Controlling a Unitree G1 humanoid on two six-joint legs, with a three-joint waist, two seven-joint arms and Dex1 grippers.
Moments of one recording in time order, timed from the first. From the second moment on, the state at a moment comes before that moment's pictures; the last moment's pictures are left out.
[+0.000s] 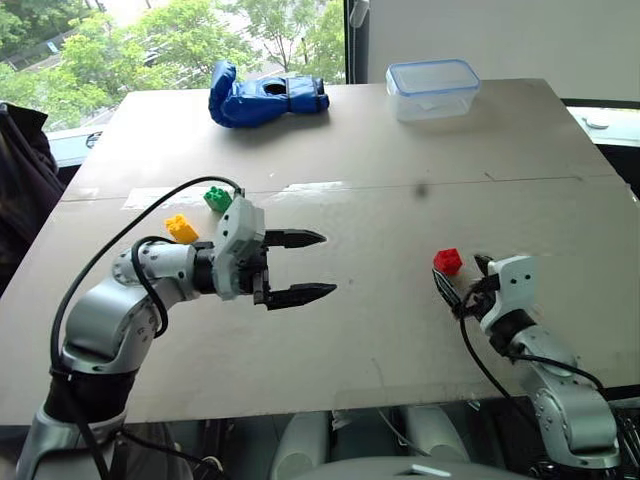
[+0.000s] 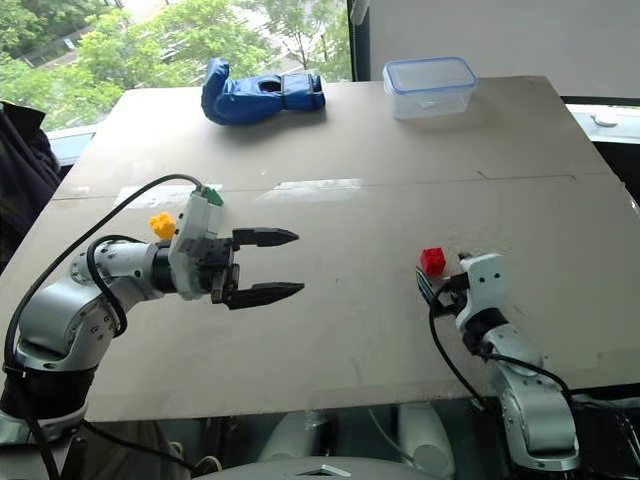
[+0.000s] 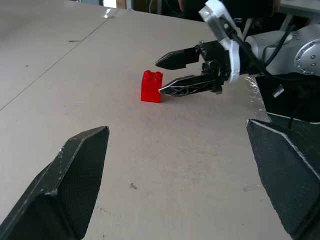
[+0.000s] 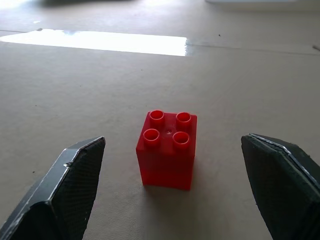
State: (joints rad) left arm -0.25 0.79 0.09 -0.38 -0.67 0.56 -1.09; right arm 0.14 -0.30 -0.08 -0.54 0.27 0.41 0.37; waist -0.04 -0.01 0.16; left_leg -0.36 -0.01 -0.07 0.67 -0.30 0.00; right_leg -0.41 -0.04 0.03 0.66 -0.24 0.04
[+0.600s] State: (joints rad) left arm -0.38 0.43 0.23 -0.10 -0.27 0.55 -0.20; right arm -0.07 -0.50 -0.09 -0.45 0.51 0.32 0.77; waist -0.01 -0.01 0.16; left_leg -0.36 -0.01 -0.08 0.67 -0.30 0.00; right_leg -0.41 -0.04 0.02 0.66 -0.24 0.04
